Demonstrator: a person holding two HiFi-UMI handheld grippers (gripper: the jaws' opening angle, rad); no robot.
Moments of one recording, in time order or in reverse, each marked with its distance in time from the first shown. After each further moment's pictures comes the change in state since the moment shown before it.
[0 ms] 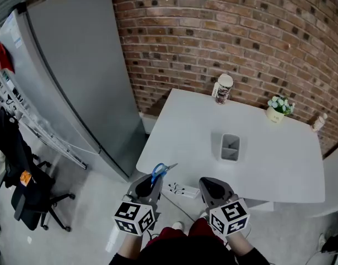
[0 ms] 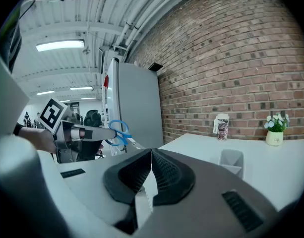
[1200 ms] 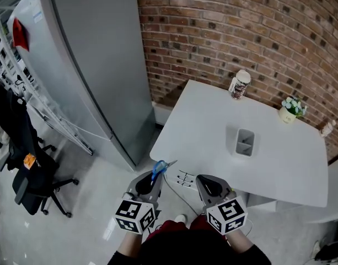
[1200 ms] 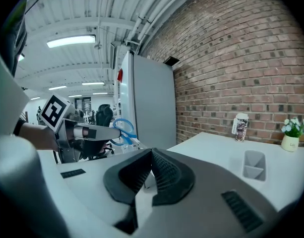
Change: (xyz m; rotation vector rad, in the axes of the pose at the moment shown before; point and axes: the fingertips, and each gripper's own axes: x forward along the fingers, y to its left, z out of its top) left arm -0.052 0.036 -0.018 -0.012 -0.005 0.084; right arm 0.025 0.069 -0.009 -0.075 0.043 0.112
